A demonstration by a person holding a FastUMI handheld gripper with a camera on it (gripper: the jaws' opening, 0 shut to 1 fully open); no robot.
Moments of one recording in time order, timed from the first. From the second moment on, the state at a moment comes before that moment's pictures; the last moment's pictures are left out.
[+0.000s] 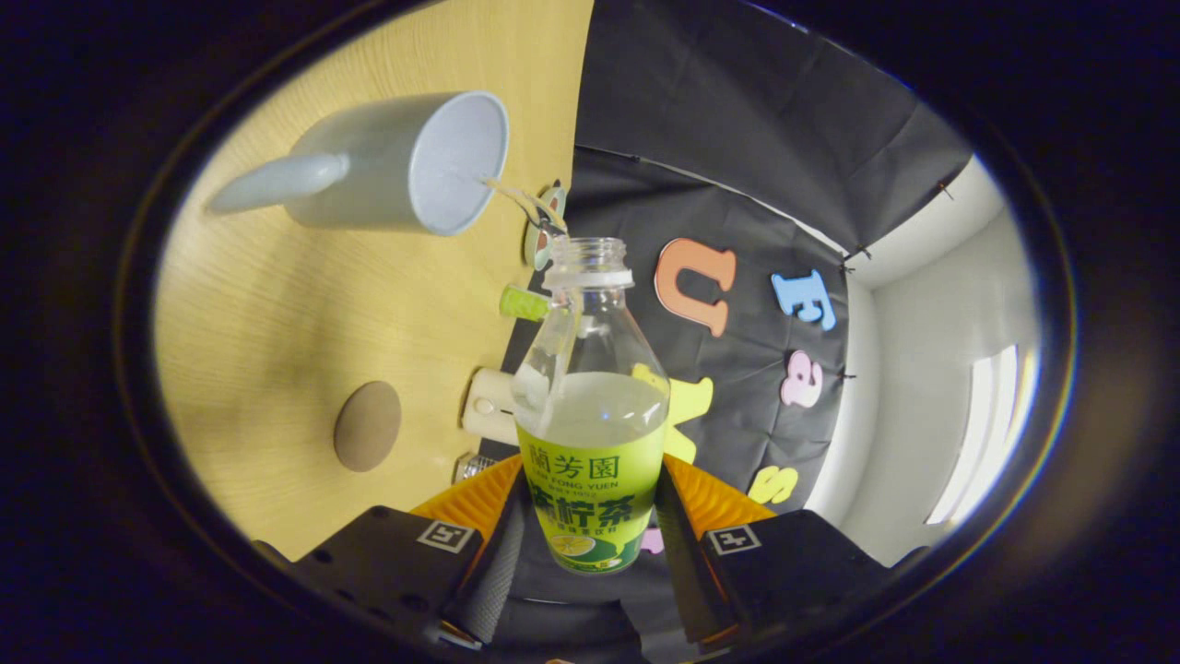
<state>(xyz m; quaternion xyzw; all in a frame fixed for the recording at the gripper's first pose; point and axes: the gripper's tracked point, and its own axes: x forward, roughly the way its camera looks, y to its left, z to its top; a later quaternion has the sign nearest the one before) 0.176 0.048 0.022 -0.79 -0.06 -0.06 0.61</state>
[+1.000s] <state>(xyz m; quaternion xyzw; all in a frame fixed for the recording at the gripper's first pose) 0.178 0.057 0.054 -0.81 -0.08 -0.07 0.57</state>
